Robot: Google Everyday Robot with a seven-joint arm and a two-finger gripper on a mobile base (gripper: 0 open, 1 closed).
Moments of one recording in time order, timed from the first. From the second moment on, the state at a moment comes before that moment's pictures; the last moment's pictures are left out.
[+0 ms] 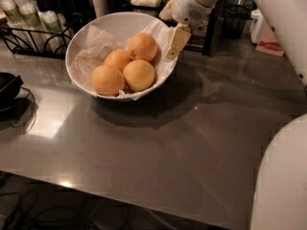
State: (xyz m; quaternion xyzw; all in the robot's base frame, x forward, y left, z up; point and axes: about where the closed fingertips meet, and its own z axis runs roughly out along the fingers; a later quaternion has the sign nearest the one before) arm 0.675 -0.051 0.940 -0.70 0.65 0.06 0.29
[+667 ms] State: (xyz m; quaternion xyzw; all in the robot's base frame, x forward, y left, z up) arm 0.695 -0.008 0.943 -0.75 0.60 0.06 0.29
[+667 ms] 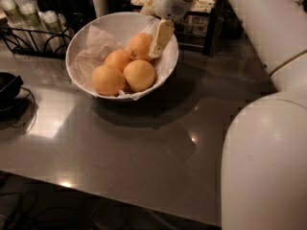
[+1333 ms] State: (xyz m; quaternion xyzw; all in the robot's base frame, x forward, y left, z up) arm 0.698 -0.004 0.940 -0.75 0.59 0.06 0.29
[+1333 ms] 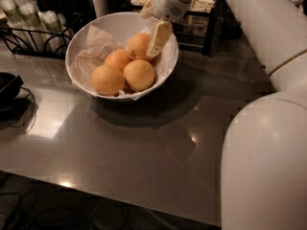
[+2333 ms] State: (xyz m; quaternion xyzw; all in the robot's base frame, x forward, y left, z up) arm 0.704 0.000 0.920 -0.77 0.57 0.09 0.29
